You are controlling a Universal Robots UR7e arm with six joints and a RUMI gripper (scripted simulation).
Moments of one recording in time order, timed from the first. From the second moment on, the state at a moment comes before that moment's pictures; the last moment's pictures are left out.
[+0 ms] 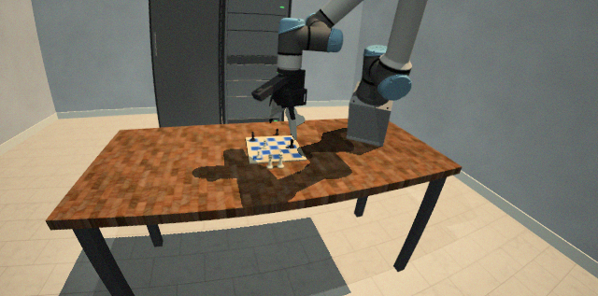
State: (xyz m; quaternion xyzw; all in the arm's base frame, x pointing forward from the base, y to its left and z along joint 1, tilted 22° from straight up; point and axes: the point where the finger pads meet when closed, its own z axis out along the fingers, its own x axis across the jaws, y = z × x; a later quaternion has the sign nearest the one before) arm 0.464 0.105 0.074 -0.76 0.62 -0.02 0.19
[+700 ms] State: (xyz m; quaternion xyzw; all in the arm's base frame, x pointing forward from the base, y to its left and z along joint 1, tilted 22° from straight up) arm 0.462 0.097 0.067 -0.57 0.80 0.03 0.19
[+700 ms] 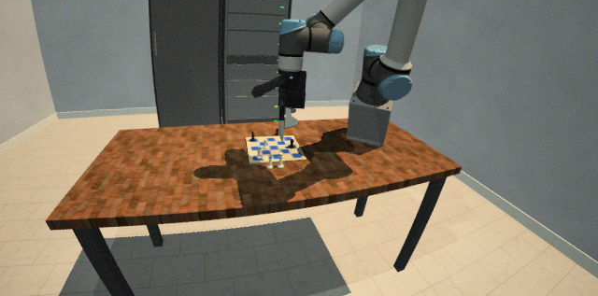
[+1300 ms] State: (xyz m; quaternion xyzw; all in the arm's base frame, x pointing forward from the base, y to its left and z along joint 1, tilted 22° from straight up) arm 0.459 0.094 0.064 -0.45 0.87 0.05 0.18
